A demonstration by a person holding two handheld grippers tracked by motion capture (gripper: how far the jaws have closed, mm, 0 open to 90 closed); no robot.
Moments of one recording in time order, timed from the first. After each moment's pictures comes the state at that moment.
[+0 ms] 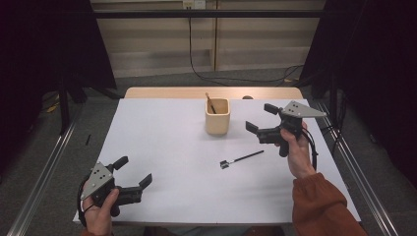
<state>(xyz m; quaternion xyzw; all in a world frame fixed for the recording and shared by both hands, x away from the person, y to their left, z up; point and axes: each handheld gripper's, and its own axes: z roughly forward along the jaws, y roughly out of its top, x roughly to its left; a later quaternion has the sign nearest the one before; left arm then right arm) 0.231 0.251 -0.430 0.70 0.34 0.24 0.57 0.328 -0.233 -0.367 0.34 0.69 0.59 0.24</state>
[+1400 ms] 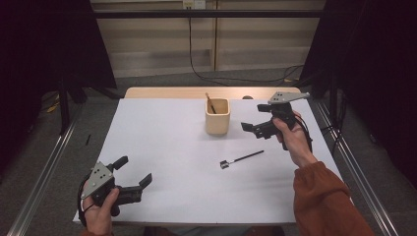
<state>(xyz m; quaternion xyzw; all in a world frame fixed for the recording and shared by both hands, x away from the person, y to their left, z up) 0.232 0.251 -0.430 0.71 0.35 0.24 0.57 0.360 -0.226 -0.359 0.34 0.79 0.49 0.17</state>
